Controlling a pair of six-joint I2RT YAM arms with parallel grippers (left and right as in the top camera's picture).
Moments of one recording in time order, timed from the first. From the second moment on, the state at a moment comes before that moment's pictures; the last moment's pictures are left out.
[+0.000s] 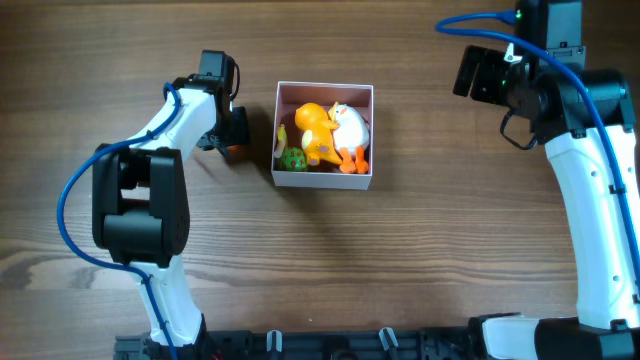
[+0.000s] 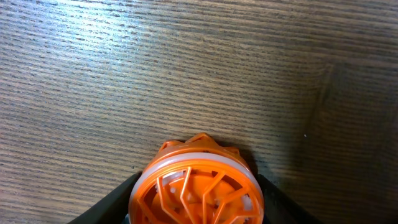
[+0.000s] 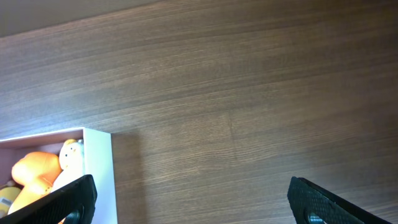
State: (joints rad) left arm -0.12 2.09 1.43 -0.74 -0.06 -0.29; right arm 0.11 1.52 1.68 -1.07 0.19 0.27
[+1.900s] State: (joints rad) left arm -0.57 1.79 1.48 -0.59 0.02 -0.29; right arm 0.11 1.52 1.68 -1.07 0.19 0.27
